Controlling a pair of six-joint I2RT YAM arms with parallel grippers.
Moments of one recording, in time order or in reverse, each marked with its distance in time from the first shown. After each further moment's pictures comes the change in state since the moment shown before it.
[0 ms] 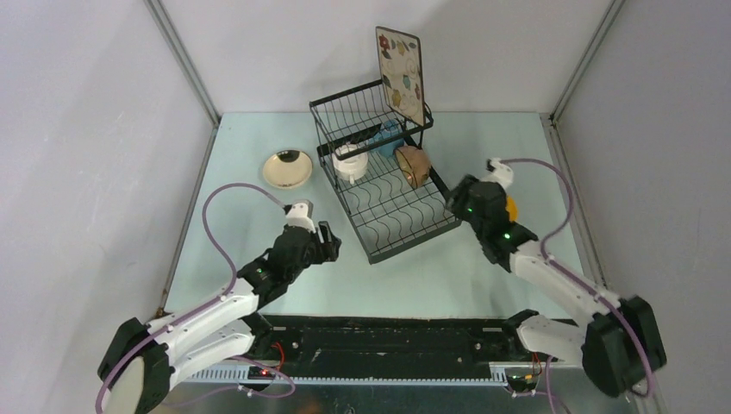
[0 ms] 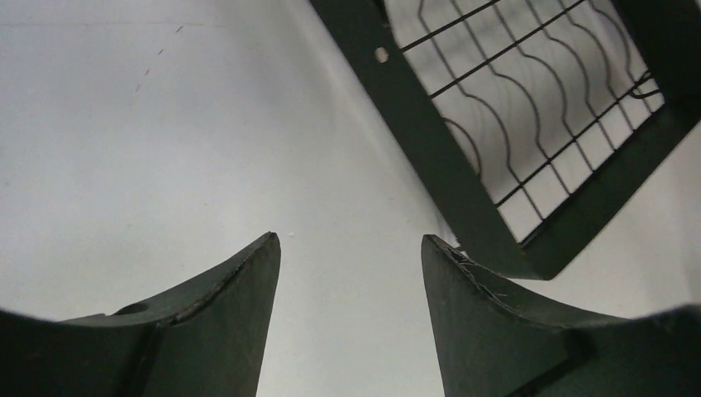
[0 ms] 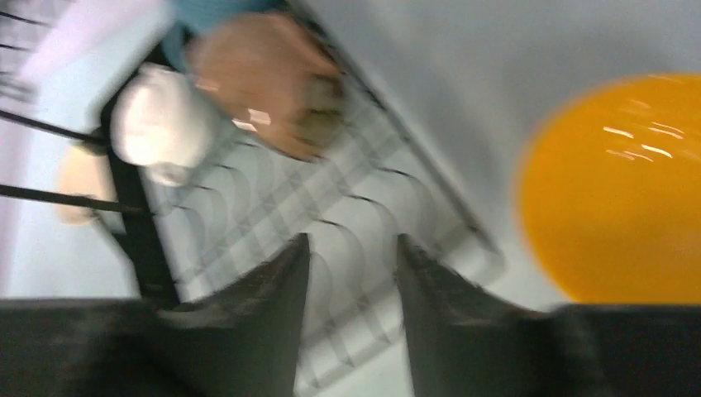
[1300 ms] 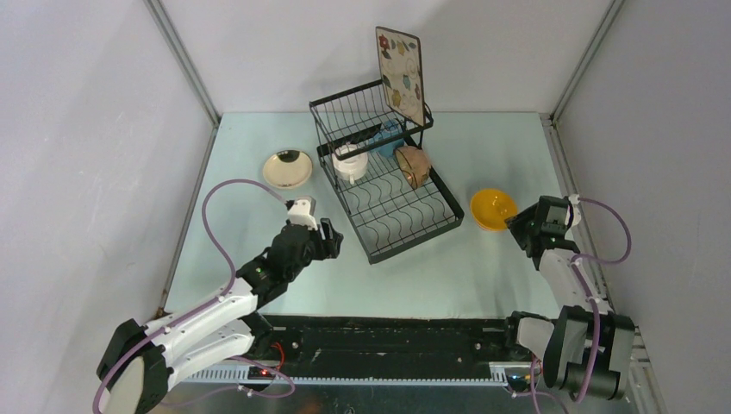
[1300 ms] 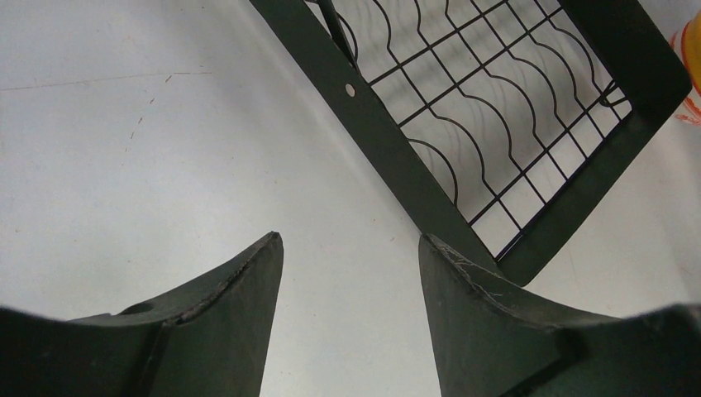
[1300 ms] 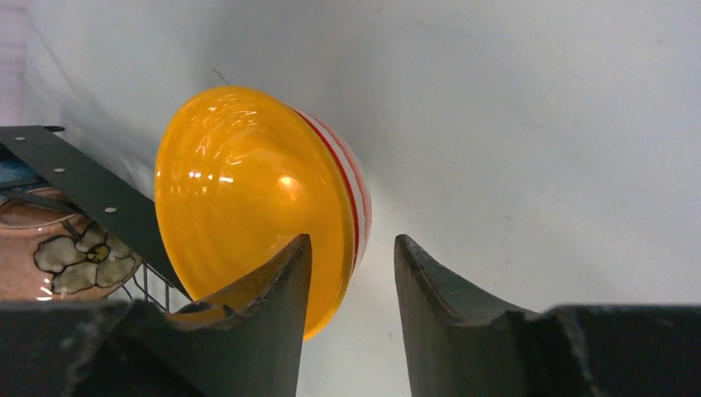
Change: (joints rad) left arm -0.024 -0.005 0.034 0.035 0.004 0.068; right arm -0.733 -0.091 -0.192 -0.249 -0.347 0.175
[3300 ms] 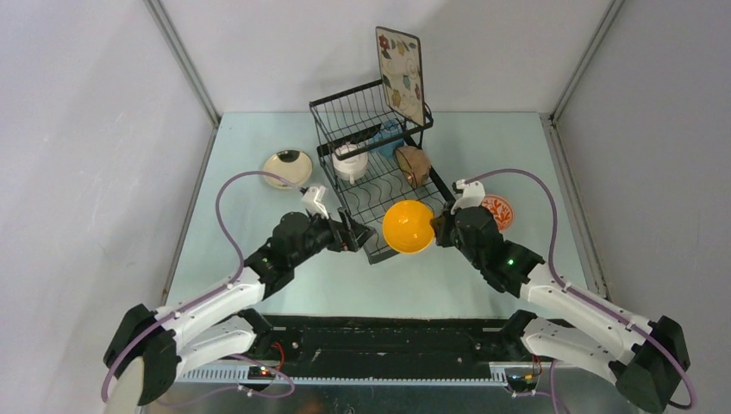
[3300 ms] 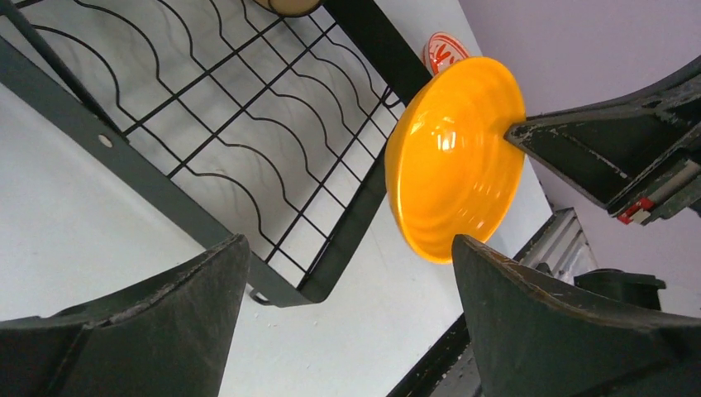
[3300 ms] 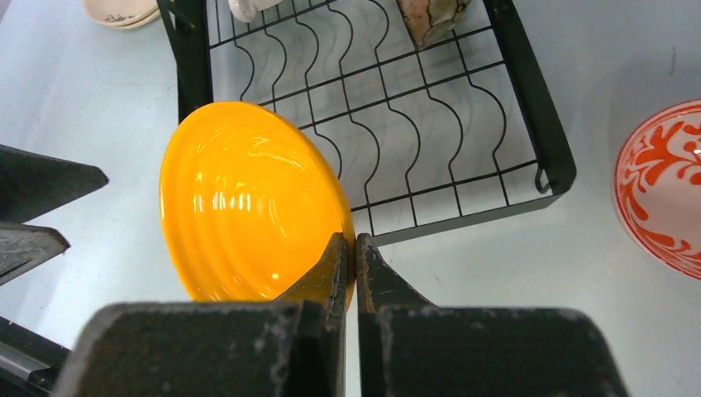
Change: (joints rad) left arm 0.021 0.091 0.058 0.227 0.369 -0.160; right arm 0.969 -0.158 0.138 -0.011 0.355 -0.378
